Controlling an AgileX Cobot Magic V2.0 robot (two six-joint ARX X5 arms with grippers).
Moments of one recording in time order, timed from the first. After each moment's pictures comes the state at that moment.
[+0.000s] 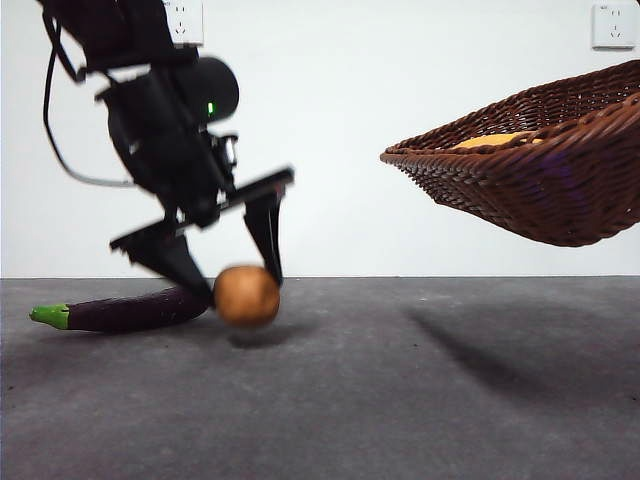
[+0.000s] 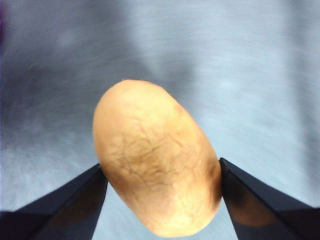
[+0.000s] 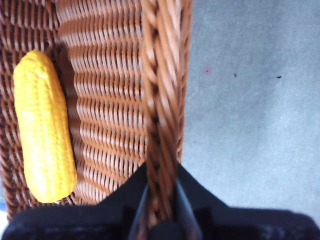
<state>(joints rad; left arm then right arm) -0.45 1.85 1.35 -0.60 0.24 -0.38 0.06 1.37 1.42 -1.29 -0.26 -0.02</state>
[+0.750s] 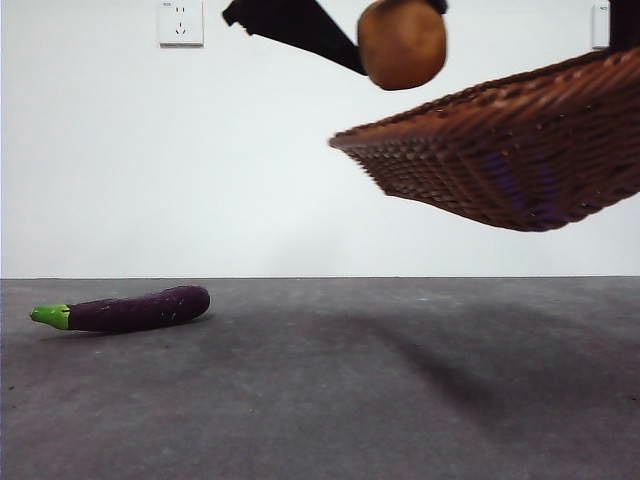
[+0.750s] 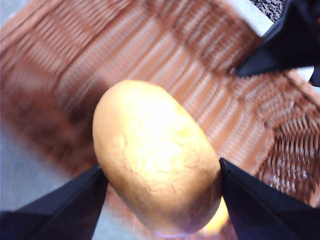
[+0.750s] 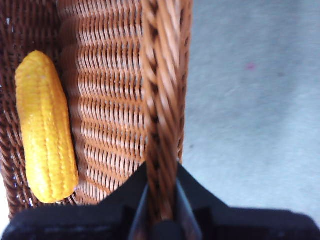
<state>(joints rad) -0.86 1.49 1.39 -0.57 0.14 -0.27 0.18 1.37 1.42 -1.30 -0.31 -0.02</state>
